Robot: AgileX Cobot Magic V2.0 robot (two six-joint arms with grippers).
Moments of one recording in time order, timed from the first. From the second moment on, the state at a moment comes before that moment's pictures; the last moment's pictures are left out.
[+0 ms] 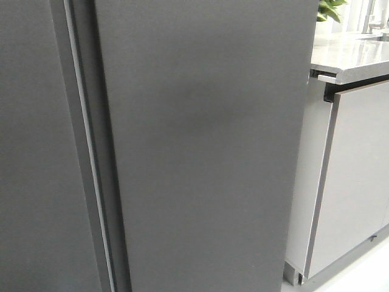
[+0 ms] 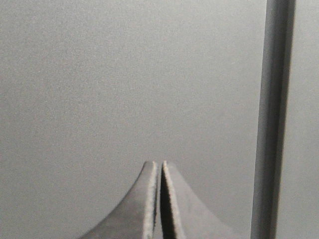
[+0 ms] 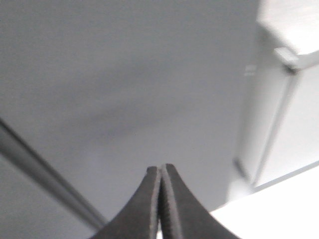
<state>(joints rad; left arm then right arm) 0.05 -0.01 0.00 -0.03 -0.13 -0.02 0.03 1.01 -1.07 0.38 0.58 -0.28</state>
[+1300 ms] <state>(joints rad) 0.05 -0.01 0.00 -0.03 -0.13 -0.02 0.02 0.00 0.01 0.38 0.04 -0.28</state>
